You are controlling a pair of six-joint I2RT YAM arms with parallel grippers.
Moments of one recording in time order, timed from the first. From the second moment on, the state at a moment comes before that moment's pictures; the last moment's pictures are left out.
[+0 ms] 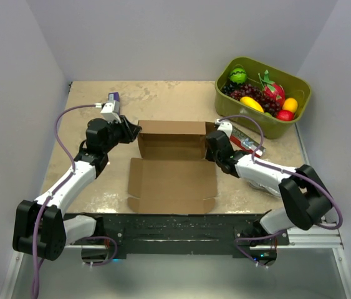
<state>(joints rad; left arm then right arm) -0.23 1.18 0.68 0.20 0.26 -0.40 0.61 1.45 0.76 -0.06 0.41 0.57</state>
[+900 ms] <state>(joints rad) -0.23 1.18 0.69 0.20 0.25 -0.39 0.61 1.63 0.73 0.34 0.30 0.55</state>
